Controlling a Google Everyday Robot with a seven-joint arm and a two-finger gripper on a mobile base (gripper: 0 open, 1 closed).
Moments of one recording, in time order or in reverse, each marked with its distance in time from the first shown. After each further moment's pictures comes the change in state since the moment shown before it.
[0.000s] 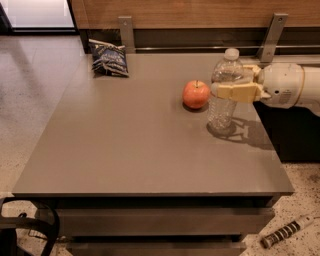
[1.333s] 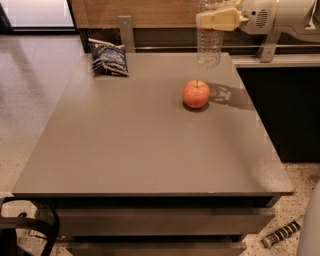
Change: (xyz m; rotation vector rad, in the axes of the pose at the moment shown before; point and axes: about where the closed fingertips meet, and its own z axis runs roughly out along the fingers) arm -0.092 -0.127 0.058 0.081 0.060 0.022
